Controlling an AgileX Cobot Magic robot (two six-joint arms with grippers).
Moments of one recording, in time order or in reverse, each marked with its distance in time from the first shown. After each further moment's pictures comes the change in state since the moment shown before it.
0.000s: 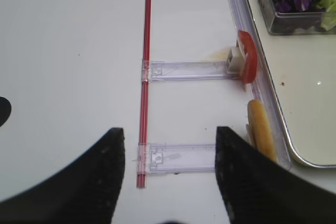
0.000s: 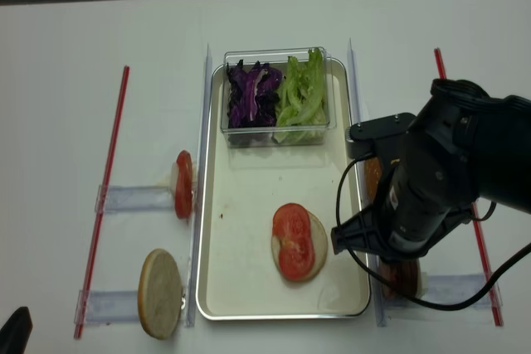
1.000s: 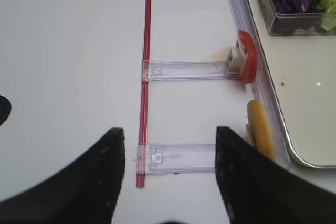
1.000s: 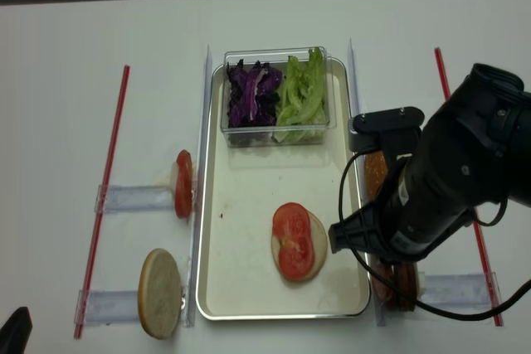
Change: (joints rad) left arm 0.000 0.000 0.000 0.000 0.000 -0.008; right arm 0.000 -0.089 0.000 0.100 0.016 -0.063
